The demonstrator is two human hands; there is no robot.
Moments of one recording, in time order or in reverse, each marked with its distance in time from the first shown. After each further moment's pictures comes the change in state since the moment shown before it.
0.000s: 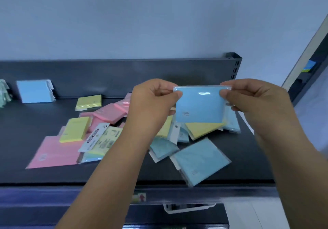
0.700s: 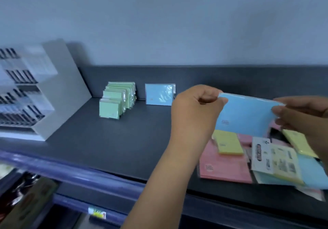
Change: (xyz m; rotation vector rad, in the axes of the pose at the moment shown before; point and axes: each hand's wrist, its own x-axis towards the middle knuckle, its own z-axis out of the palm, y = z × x) left_hand 0.025 -0.013 -0.286 0.060 0.176 0.092; right_hand -0.075 -0.049 0.276 -0.053 -0.056 0.105
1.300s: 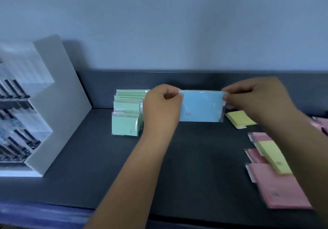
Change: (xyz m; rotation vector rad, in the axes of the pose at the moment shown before) left_hand 0.123 -0.069 -0.145 0.058 0.085 -0.061; right_hand 0.043 -0.052 0.193 -0.313 -0.097 -0.075
